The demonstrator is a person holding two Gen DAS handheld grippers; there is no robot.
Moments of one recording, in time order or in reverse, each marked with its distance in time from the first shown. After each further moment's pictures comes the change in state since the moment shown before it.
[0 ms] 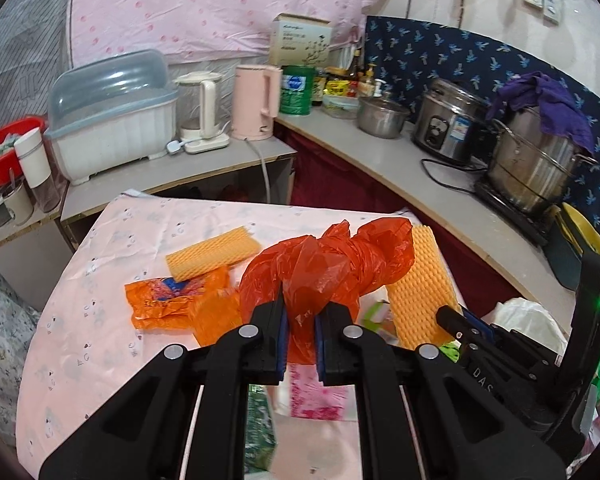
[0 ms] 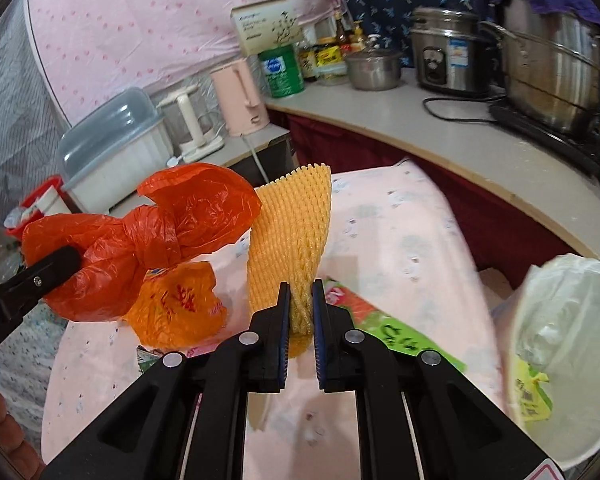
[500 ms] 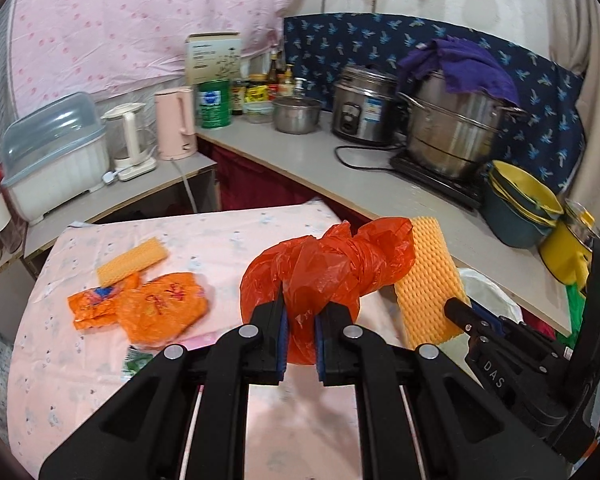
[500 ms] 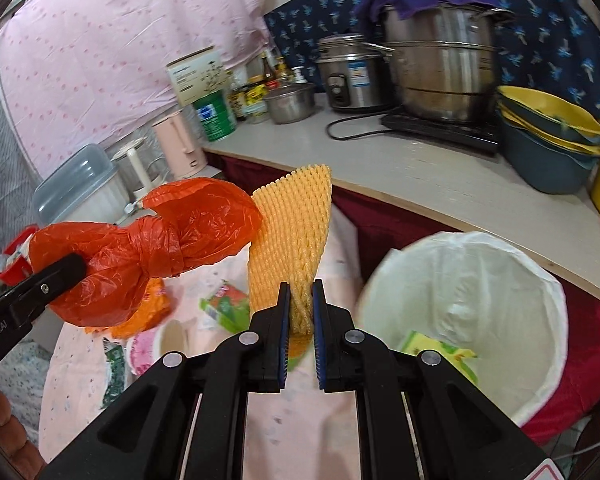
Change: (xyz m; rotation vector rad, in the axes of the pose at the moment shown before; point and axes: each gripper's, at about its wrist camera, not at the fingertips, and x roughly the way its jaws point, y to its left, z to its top) left arm -0.035 -0.125 -0.027 0.168 -0.010 -0.134; right arm -0.099 -0.112 -0.027 0.141 -0.105 -0.128
